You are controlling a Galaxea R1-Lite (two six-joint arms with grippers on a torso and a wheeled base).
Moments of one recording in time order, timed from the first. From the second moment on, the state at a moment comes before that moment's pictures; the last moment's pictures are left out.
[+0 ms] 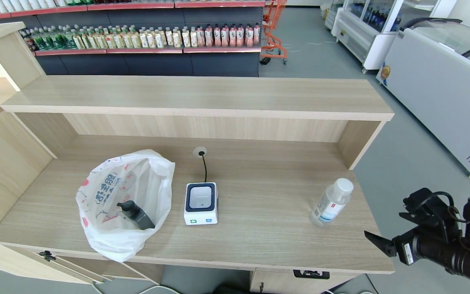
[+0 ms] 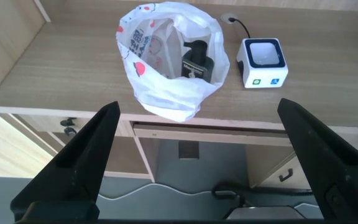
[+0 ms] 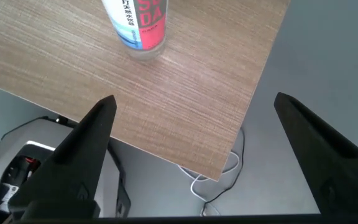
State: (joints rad) left arm 0.00 0.00 0.00 0.00 -0.02 0.00; right arm 0.01 1.70 -0.15 -1.09 0.18 -0.38
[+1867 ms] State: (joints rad) left arm 0.00 0.00 0.00 0.00 -0.02 0.00; right arm 0.22 2.20 -0.40 -1.57 0.18 -0.43
